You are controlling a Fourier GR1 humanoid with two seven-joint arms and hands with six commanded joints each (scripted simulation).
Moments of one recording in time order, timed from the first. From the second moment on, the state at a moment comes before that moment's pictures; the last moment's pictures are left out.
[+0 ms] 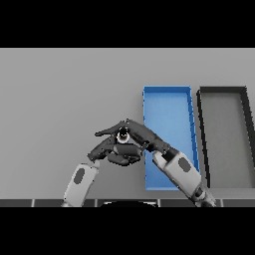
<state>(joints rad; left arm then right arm) -0.16 -0.06 -0.33 -1.60 -0.22 -0.46 0.07 -0.56 -0.09 0.43 -1.91 -0.30 0.16 0.46</state>
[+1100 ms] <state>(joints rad) -0.17 -0.04 -0.33 -1.61 -0.22 -0.47 0.09 -0.74 -0.46 -0.06 -1.68 -0.48 -0.01 0.59</state>
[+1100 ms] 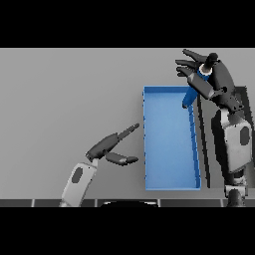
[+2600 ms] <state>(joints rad) -0.13 -0.05 -0.36 -1.65 -0.23 -0.46 0.11 -0.53 -1.03 0.86 -1.64 -0.78 -0.50 0.61</state>
